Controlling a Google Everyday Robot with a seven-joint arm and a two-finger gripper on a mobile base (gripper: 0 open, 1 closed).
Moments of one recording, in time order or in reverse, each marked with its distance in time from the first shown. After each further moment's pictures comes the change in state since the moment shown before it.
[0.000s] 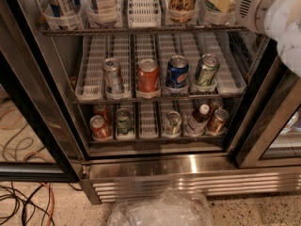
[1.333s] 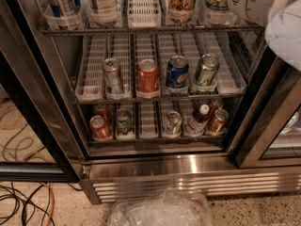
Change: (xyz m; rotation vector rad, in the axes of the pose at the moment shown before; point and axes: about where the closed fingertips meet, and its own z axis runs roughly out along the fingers) arm -0.014 0.003 0.031 -0.020 -0.031 0.052
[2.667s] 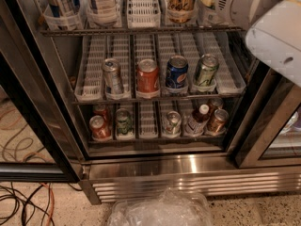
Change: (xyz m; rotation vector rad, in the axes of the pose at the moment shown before) arm 0.023 0.004 0.029 0.022 0.031 0.037
